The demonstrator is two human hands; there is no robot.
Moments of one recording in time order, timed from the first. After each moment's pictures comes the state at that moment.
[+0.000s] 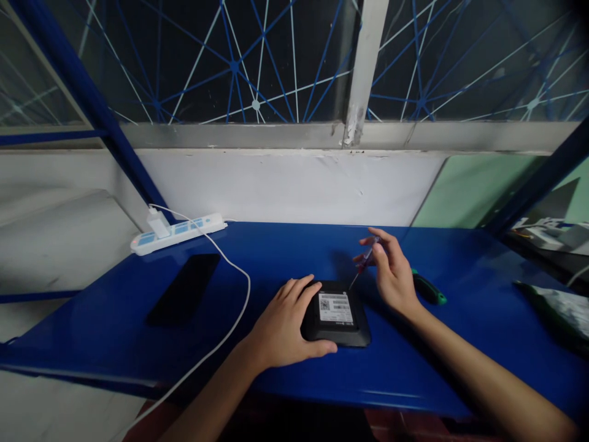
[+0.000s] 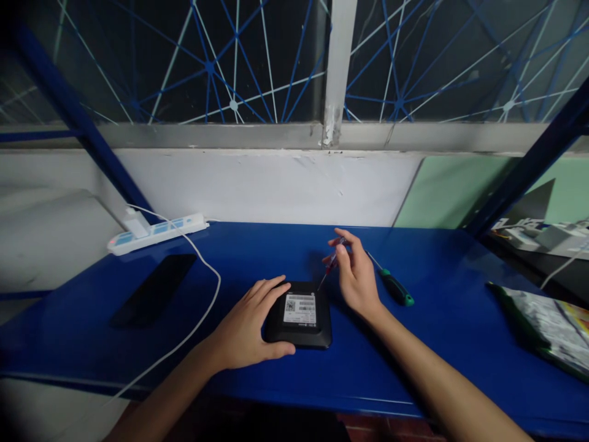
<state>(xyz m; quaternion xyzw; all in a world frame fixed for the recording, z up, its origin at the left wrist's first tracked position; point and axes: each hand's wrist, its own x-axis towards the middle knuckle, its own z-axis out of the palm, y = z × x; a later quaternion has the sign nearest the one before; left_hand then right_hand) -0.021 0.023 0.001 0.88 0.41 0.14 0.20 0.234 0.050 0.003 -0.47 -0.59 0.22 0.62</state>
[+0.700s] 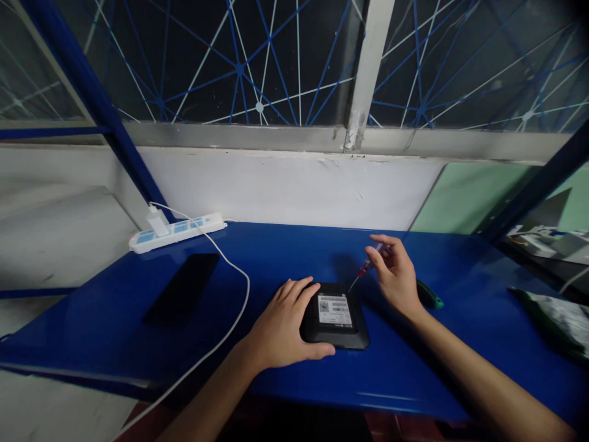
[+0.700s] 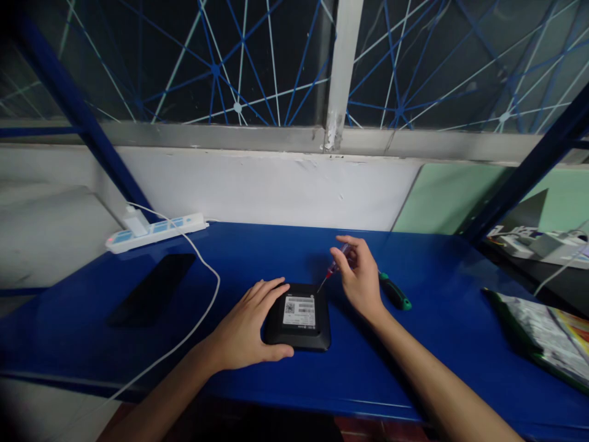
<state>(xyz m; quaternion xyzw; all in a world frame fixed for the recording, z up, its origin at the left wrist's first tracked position) -0.023 0.025 -0.003 0.88 0.40 0.15 0.20 0.238 0.052 0.008 -0.50 -0.57 0.16 0.63</state>
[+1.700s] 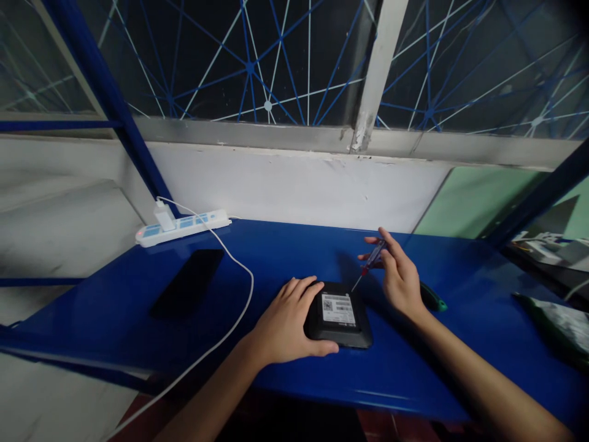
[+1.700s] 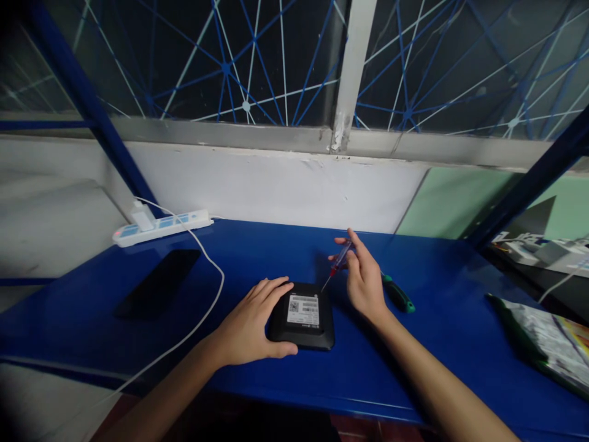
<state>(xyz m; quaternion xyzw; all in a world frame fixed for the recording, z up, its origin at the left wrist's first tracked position) -0.023 0.024 -0.002 0.88 0.40 0.17 0.20 0.239 0.051 0.004 -0.47 -0.59 0.22 0.62</state>
